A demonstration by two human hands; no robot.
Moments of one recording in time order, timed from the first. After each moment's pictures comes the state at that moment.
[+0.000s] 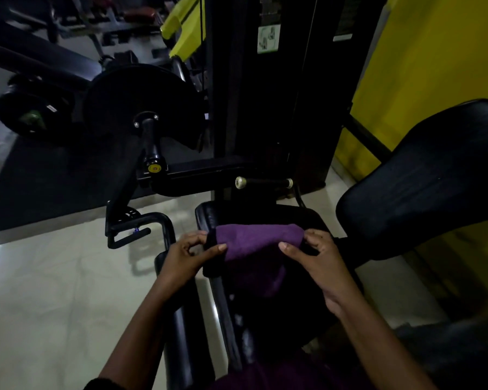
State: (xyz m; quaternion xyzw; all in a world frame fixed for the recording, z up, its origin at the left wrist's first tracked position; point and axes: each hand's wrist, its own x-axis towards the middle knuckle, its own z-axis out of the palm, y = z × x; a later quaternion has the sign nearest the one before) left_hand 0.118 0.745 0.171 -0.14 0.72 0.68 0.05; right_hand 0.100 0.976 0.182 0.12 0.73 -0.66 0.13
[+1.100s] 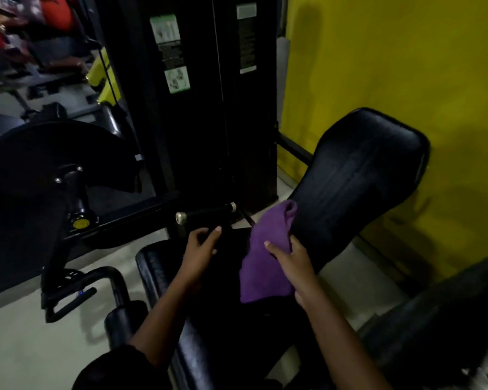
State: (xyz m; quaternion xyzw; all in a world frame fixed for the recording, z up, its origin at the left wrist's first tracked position) left_hand 0.018 0.895 0.167 -0.17 0.71 0.66 0.15; right_hand 0.062 1.059 0.176 0.21 0.68 -0.70 0.06
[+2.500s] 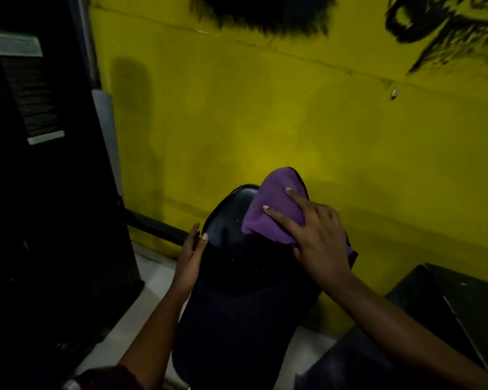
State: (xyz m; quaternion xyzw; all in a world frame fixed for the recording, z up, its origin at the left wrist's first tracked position) left_hand -0.294 1.165 0.096 0.22 0.61 0.72 0.23; right_hand -0.115 1.288 0.230 0.15 0.92 0.19 -0.31
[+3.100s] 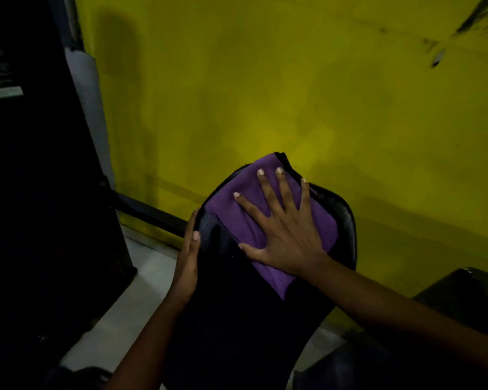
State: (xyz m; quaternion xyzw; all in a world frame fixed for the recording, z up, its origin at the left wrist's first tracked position) left_hand -0.300 1.193 0.049 0.28 0.52 0.78 0.20; right_hand -0.188 1.319 0.164 0.13 0.93 0.28 -0.19
